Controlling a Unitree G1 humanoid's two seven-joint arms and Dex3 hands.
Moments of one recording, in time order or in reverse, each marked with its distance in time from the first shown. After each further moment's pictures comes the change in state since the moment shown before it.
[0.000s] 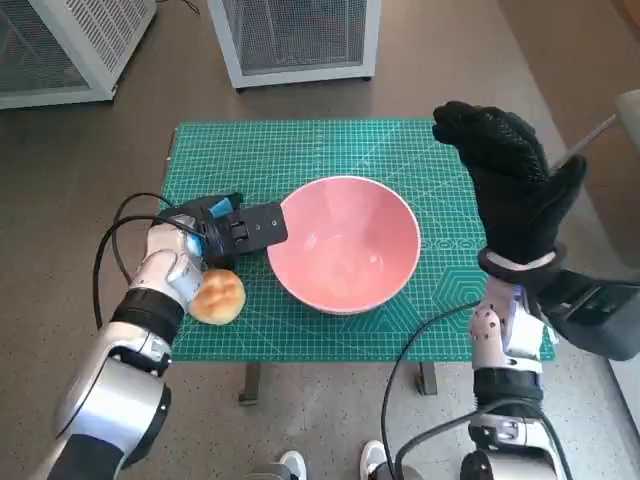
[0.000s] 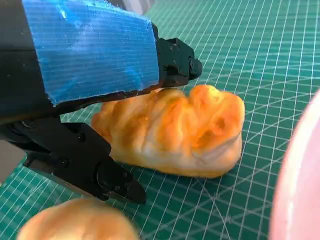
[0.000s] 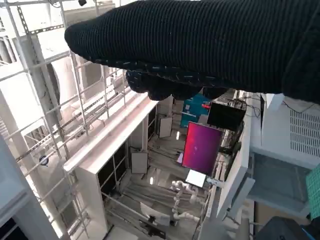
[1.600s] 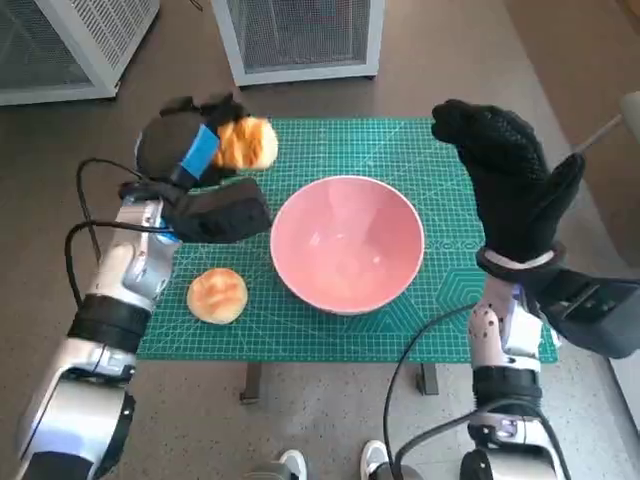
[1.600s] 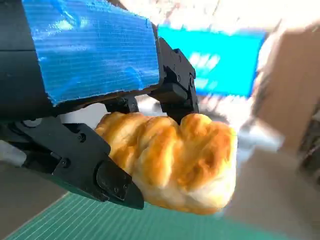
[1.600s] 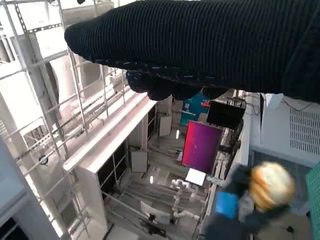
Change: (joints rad) left arm 0.167 0.161 0.227 -0.641 -0.039 -0.183 0.351; right arm -0.012 0.000 0.001 0.015 0.003 -0.003 0.003
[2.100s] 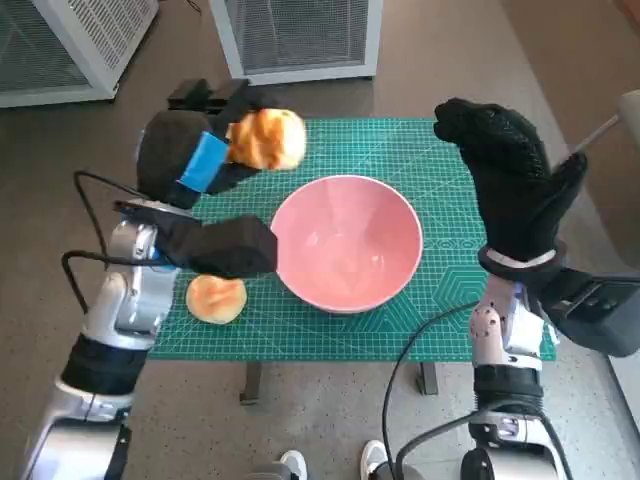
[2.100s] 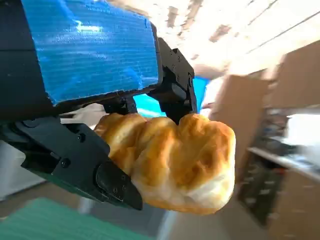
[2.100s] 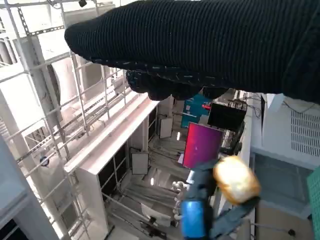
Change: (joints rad) left arm 0.146 -0.050 0.056 -0.486 -0.012 0.036 -0.129; right arm 0.000 -0.001 0.000 0.009 -0.002 0.001 0.003
